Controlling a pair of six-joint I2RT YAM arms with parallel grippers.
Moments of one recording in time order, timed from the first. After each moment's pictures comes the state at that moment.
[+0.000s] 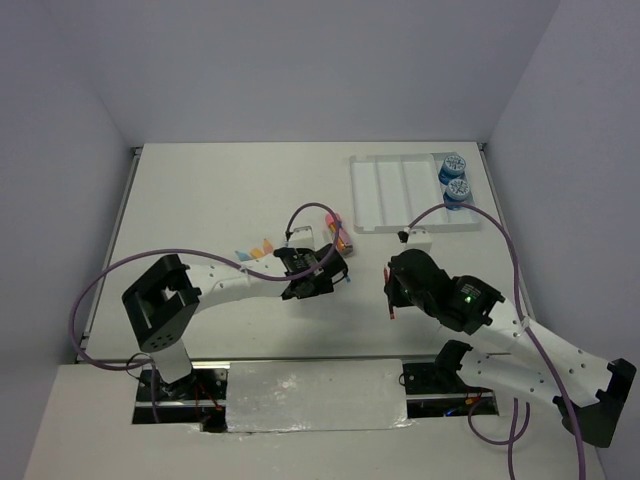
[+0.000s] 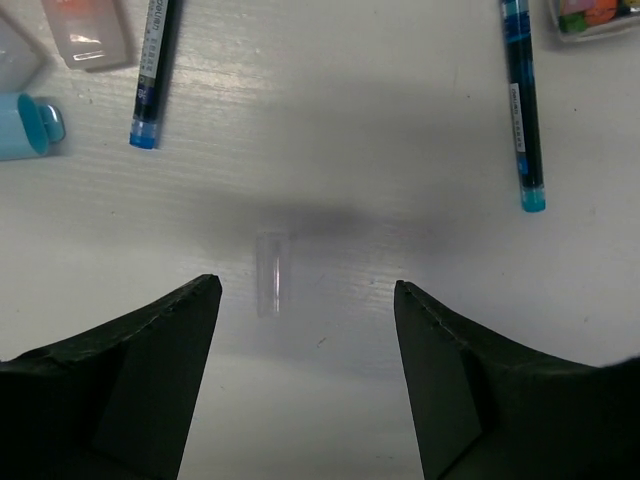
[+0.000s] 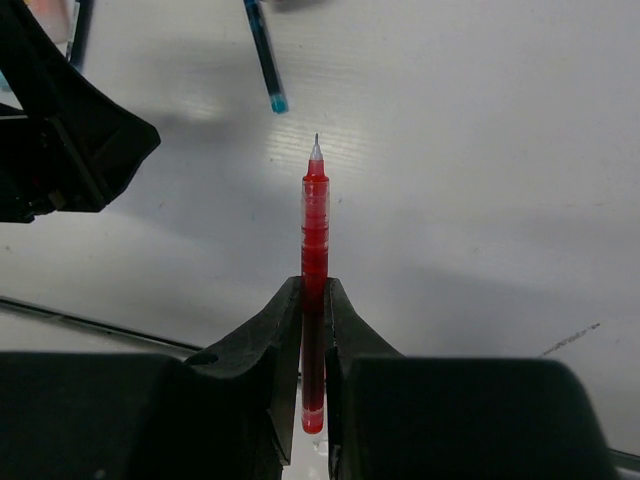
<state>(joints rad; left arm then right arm) -1.01 1.72 1.16 -0.67 -0.48 -1.15 0.86 0.79 0.78 -0.83 0.37 0.66</state>
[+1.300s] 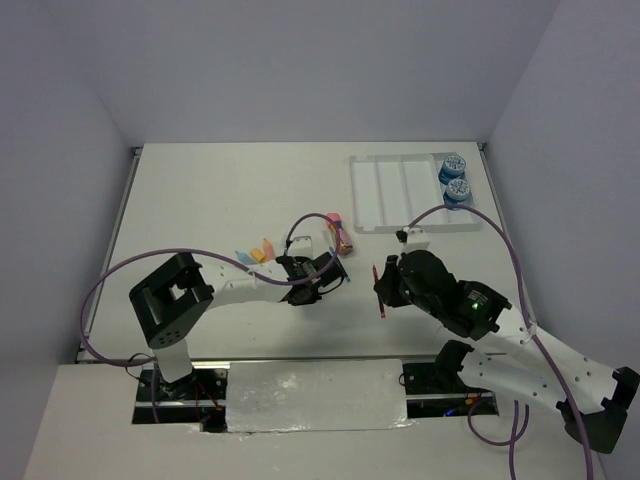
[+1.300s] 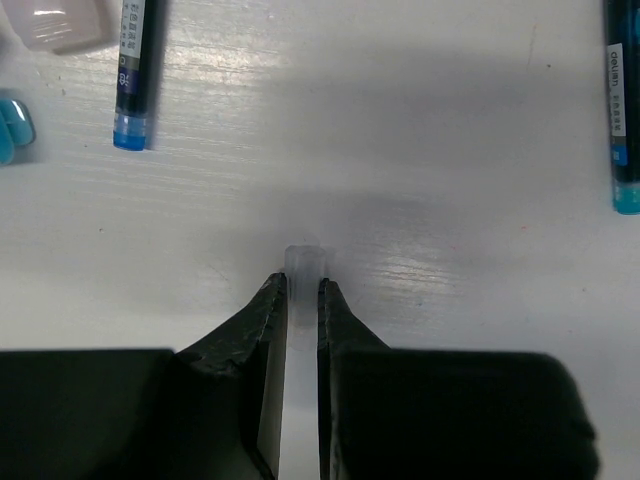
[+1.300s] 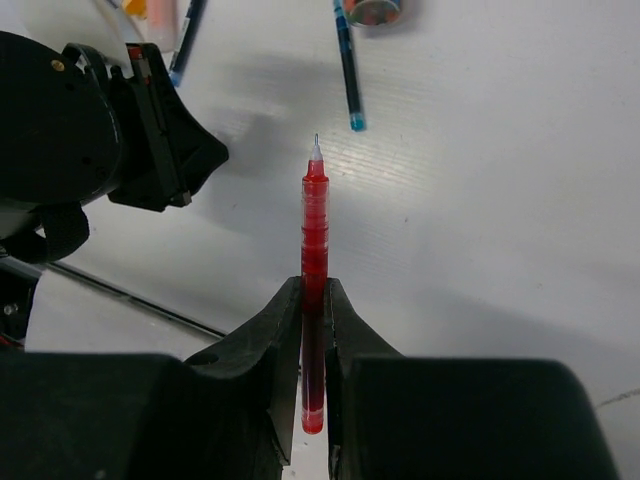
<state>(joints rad) -1.00 1.77 1.07 -0.56 -0.45 -1.10 0.86 0.73 0.75 -0.72 0.27 0.63</state>
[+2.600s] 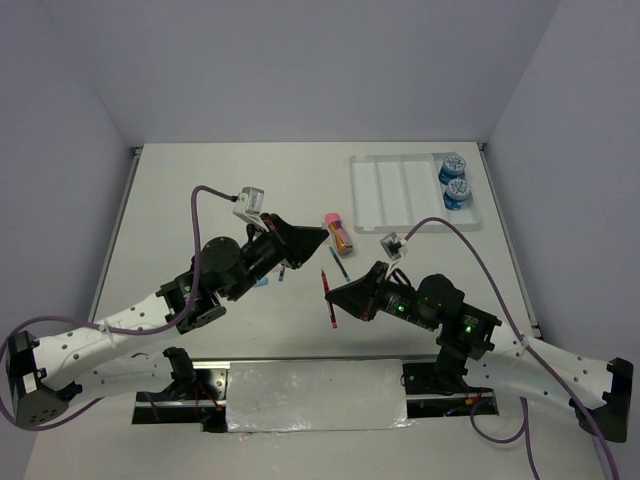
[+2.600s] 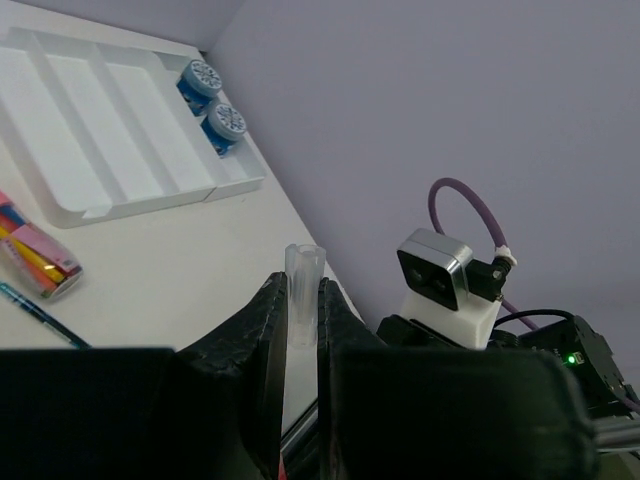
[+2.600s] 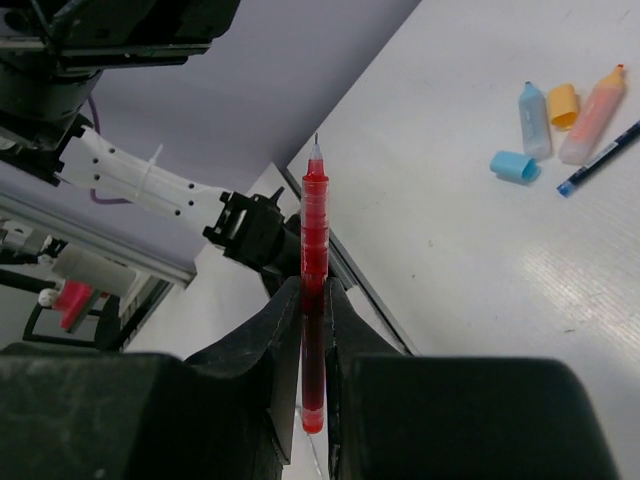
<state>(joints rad) -1.01 0.97 0.87 0.17 -0.28 -0.76 1.03 0.58 0.48 0.09 -0.05 0.75</state>
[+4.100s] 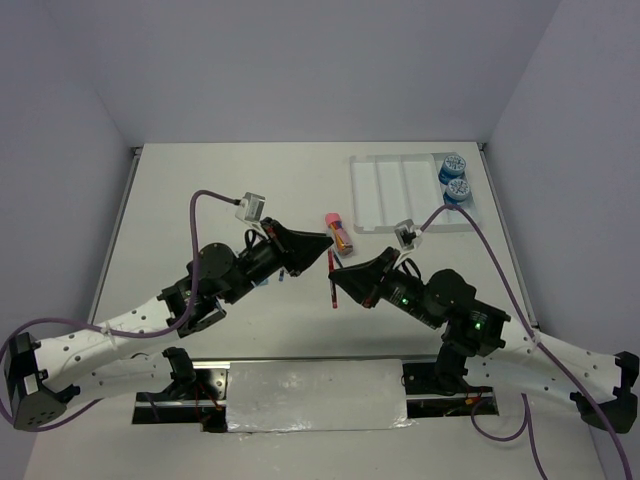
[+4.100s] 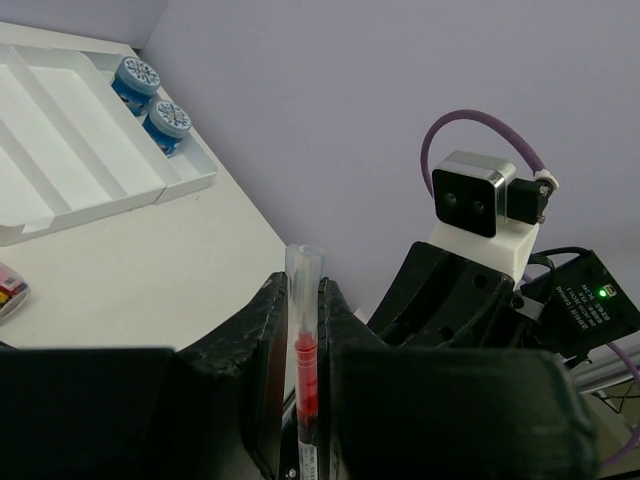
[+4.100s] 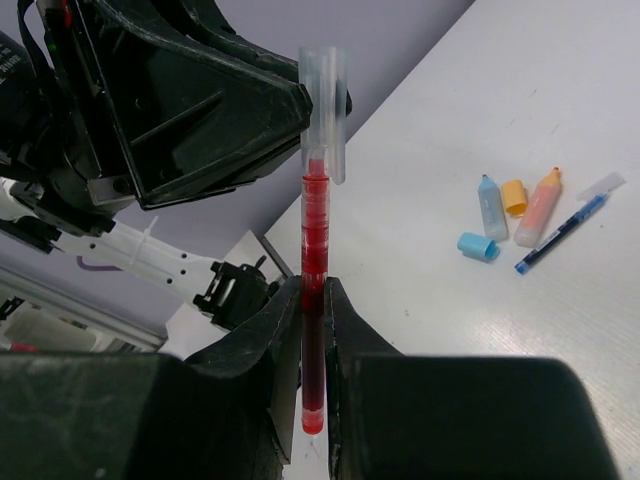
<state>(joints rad) -1.01 0.95 0.80 0.31 -0.15 -0.74 1.11 0.60 0.61 0.06 0.16 0.65</state>
